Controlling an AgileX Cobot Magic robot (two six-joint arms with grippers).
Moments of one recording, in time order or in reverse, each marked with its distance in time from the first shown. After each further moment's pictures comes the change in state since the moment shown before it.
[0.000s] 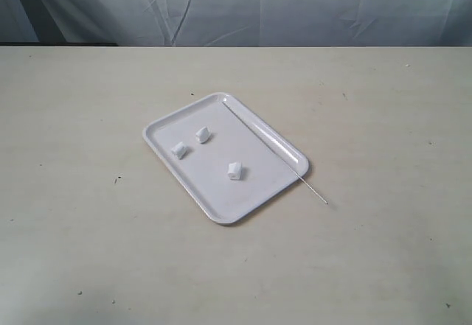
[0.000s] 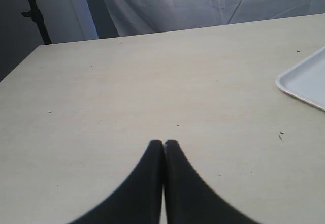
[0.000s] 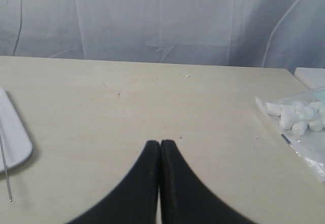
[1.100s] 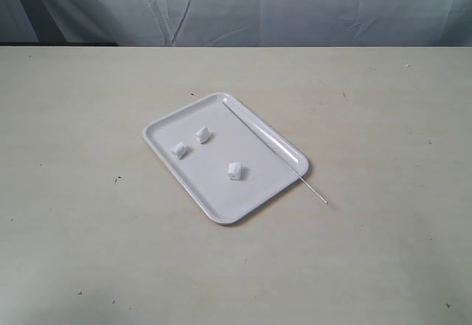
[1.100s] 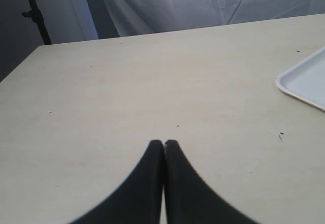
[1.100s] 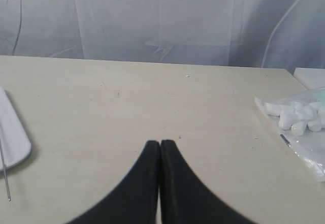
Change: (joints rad) left arm 0.000 0.000 0.000 0.000 0.000 0.000; right arm 0.000 0.000 0.000 -0.008 0.000 0.000
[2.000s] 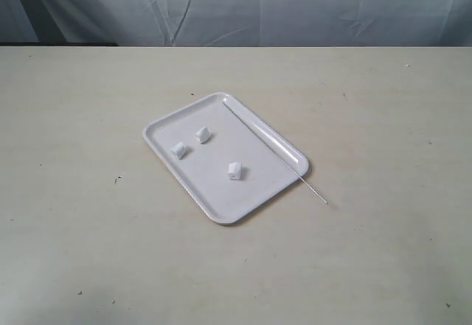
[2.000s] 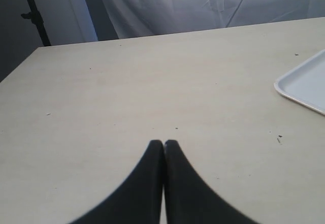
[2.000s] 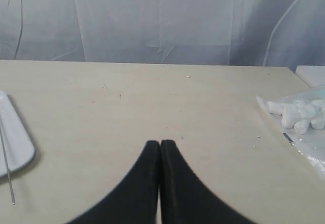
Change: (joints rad) left arm 0.000 0.000 0.000 -0.009 -0.008 -0.001; right arm 0.000 0.000 0.000 0.008 -0.002 0.014
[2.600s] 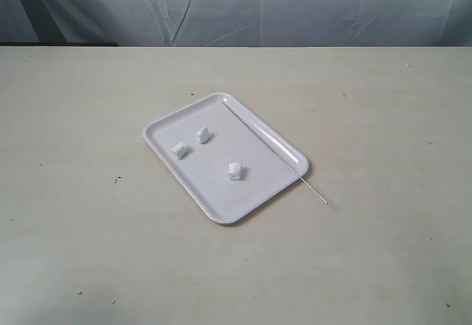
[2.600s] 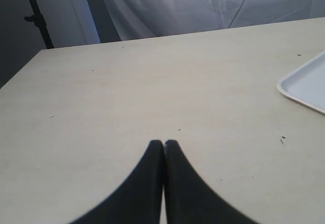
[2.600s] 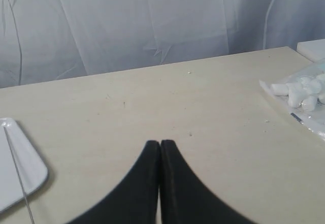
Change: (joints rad) left arm 0.000 0.000 0.000 0.016 -0.002 -0.004; right arm 0.000 0.000 0.000 -0.092 -0.002 0.259
